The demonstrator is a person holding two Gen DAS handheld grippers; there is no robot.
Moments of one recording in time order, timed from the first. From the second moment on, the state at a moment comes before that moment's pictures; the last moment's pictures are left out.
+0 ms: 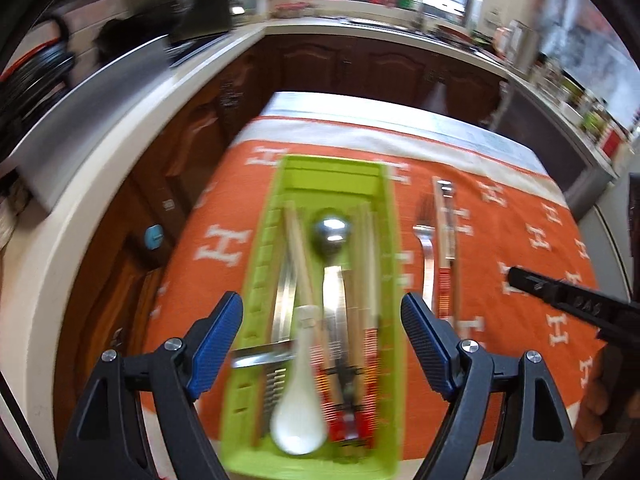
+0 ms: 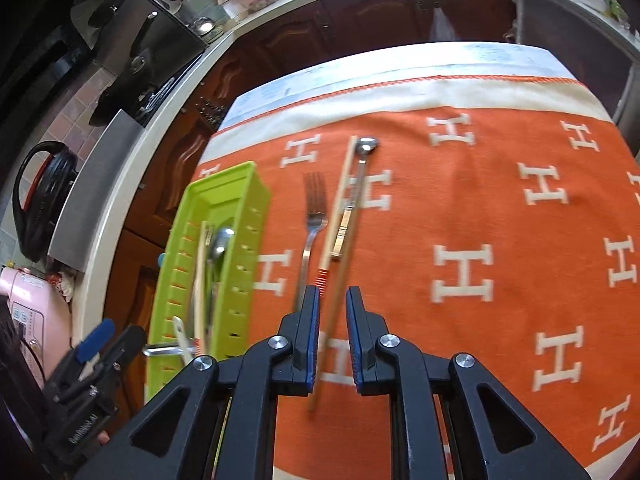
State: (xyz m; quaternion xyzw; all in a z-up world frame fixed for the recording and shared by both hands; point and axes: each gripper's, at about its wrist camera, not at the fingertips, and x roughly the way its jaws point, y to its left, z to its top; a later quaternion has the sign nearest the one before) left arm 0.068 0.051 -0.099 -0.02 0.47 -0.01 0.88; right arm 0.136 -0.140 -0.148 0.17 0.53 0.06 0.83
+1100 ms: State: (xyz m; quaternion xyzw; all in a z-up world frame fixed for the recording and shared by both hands) left arm 0.205 -0.061 -0.189 0.04 0.62 -0.08 0.78; right arm 0.136 -0.214 -0.182 0.24 0.53 0.06 0.81
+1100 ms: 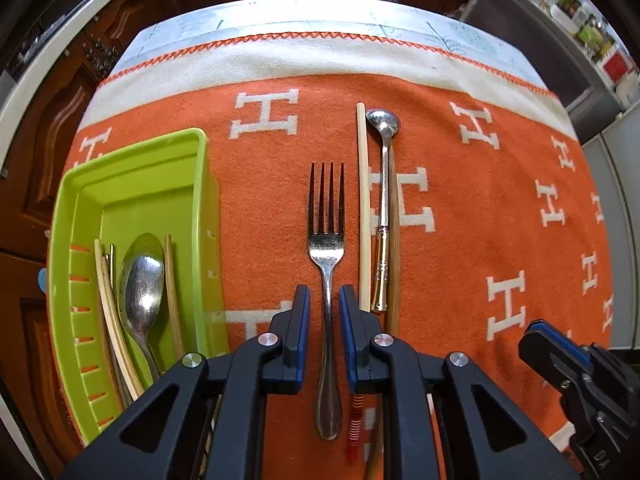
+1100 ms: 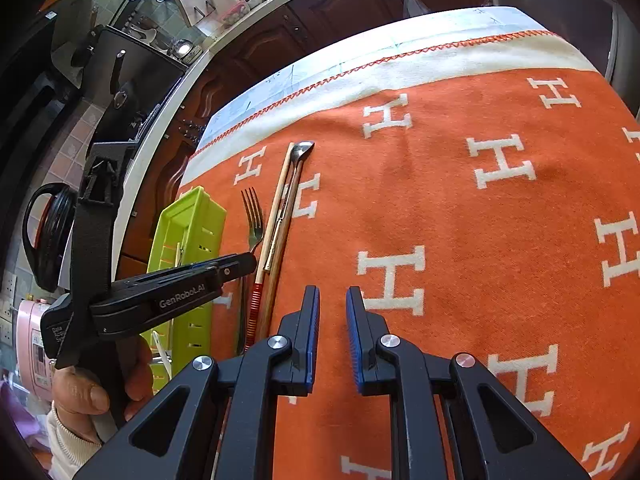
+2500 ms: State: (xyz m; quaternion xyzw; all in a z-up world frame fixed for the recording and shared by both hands) left arm 0.094 0.076 -0.114 -0.03 0.56 -0.02 0.83; right arm 0.174 -0.150 -0.198 0.22 0.56 0.09 0.79
